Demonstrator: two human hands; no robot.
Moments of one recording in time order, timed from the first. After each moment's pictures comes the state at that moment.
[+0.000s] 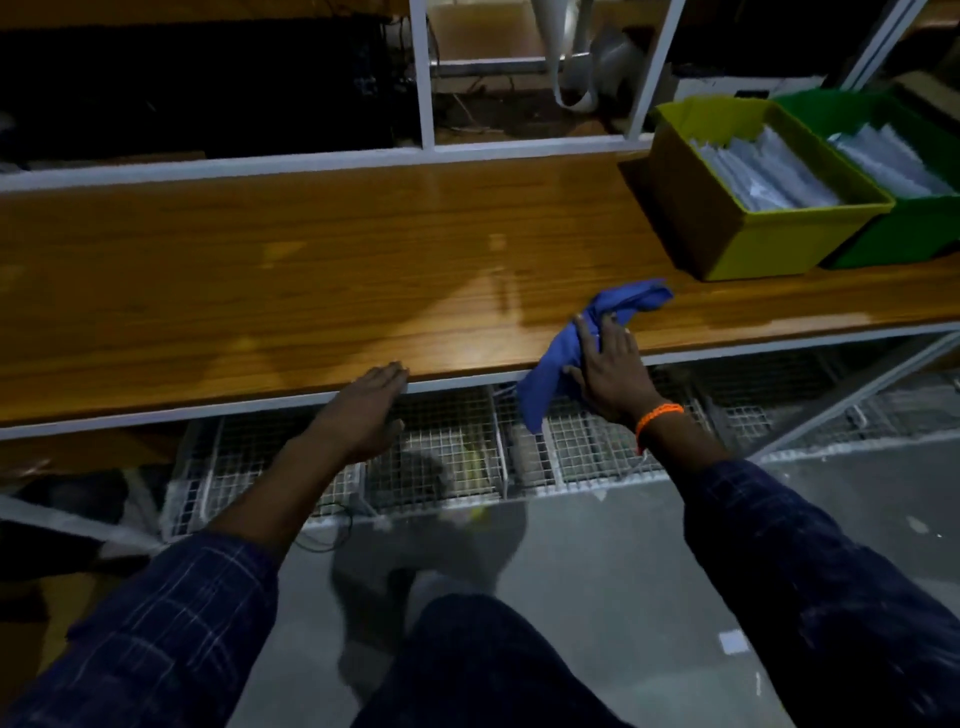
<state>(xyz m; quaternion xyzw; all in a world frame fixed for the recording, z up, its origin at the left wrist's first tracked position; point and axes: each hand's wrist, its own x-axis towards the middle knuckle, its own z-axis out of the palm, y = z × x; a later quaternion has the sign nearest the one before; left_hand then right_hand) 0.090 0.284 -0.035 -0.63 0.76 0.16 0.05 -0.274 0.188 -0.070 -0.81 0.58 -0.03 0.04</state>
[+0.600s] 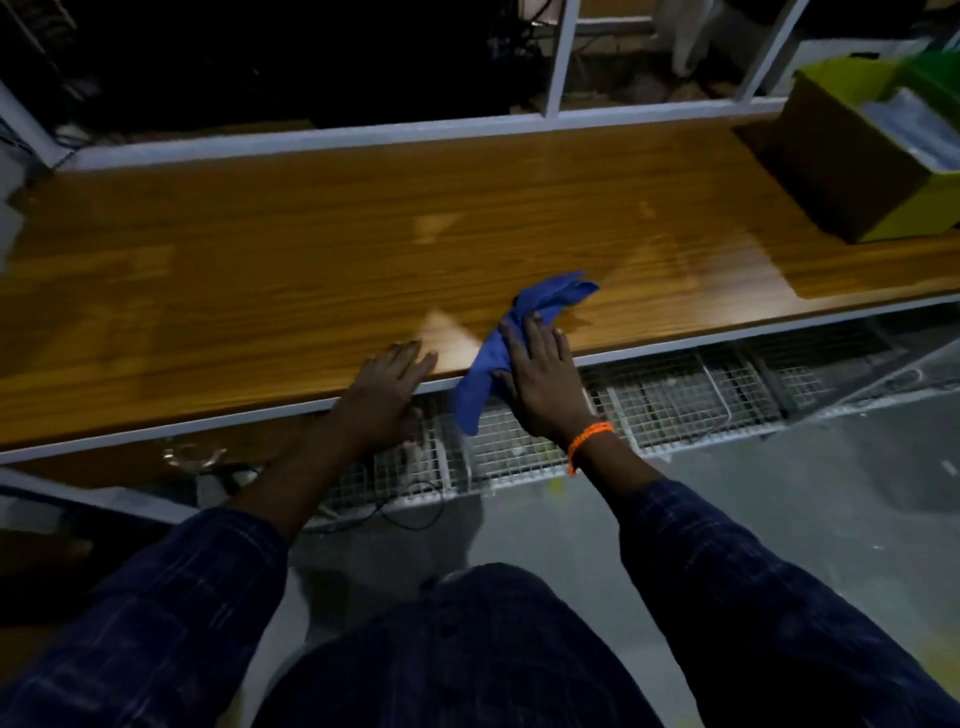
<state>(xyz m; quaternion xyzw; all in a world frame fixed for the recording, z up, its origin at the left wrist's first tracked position) 0.372 0.316 -0.049 -0.54 0.84 0.11 0.04 0.102 0.281 -0.085 -0.83 0.55 -0.11 0.02</state>
